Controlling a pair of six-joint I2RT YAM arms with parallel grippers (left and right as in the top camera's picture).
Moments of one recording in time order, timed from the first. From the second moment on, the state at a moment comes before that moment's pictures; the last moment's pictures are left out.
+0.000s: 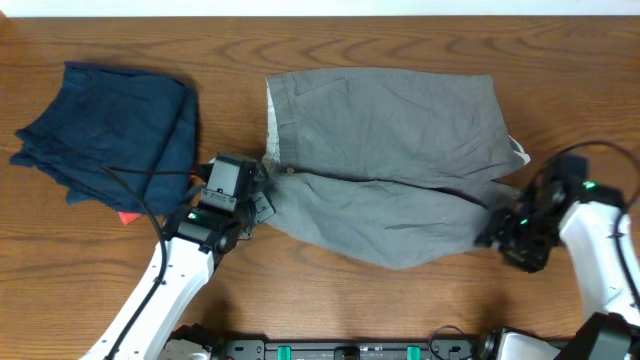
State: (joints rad) left arm -0.33 1.20 0.75 -0.63 -0.02 -0.83; right arm -0.24 1.38 0.82 -1.12 -0.23 0.27
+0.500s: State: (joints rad) left arm -0.33 1.22 0.75 -0.63 -0.02 -0.83; right arm -0.11 1.38 0.58 -0.54 -0.28 0.41
